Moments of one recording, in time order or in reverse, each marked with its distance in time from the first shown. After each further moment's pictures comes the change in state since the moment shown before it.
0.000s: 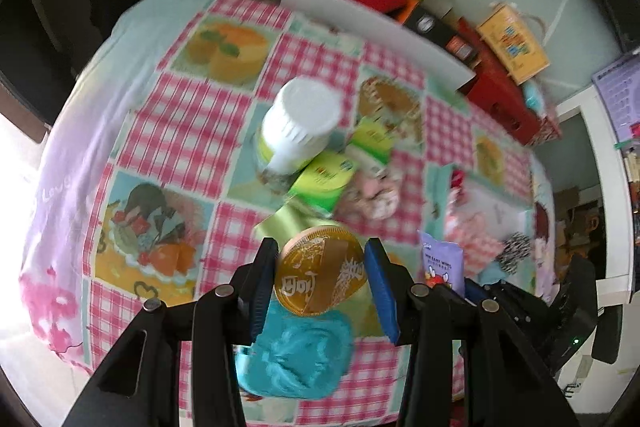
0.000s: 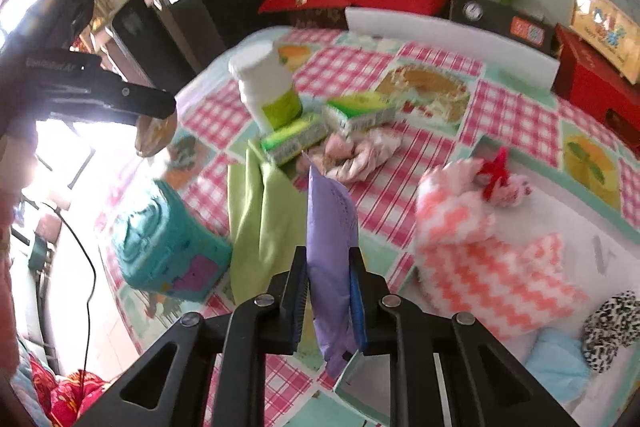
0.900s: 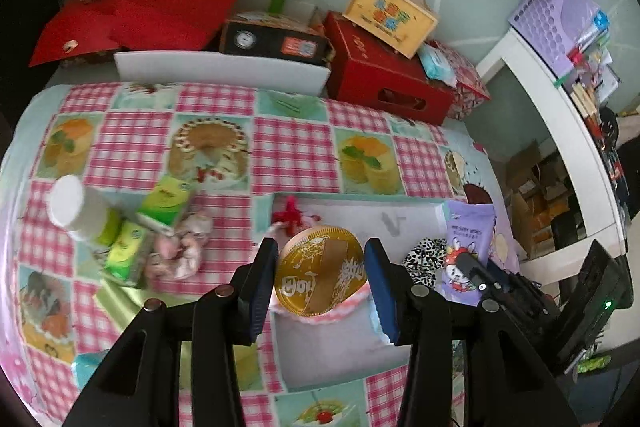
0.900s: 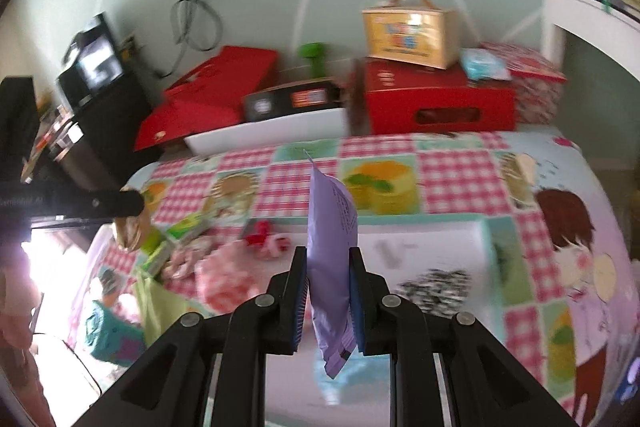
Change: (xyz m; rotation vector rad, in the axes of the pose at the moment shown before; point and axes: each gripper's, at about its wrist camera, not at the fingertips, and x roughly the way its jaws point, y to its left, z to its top) left arm 0.055 -0.198 0.011 0.264 -0.061 -0.106; right arm -0.137 -0.146 -0.034 0.394 -0.286 -0.307
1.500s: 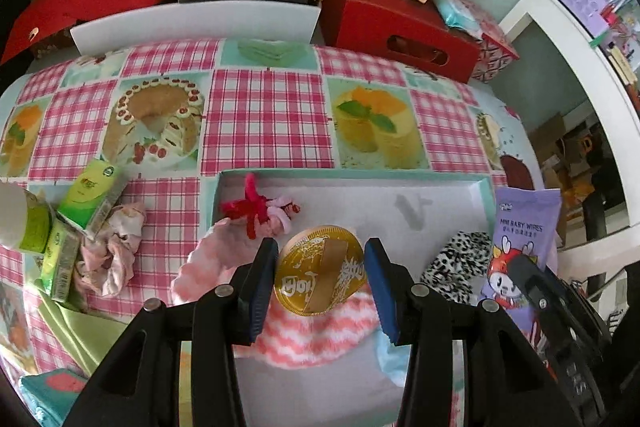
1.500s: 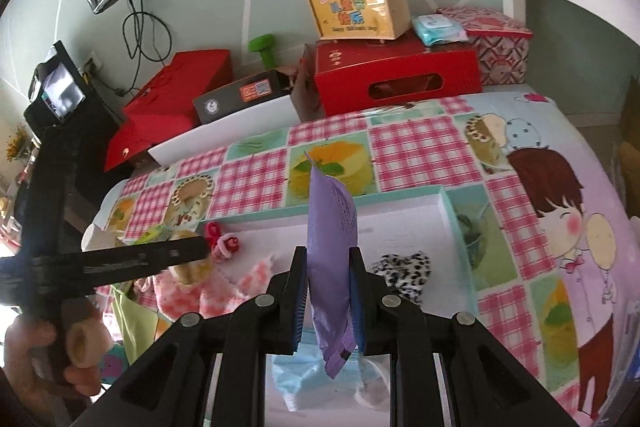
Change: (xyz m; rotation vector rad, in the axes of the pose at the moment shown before) left arm 0.108 -0.024 -0.005 0.019 0.099 0.070; right arm 0.022 -0.037 -0.008 0.112 0.042 -0.027
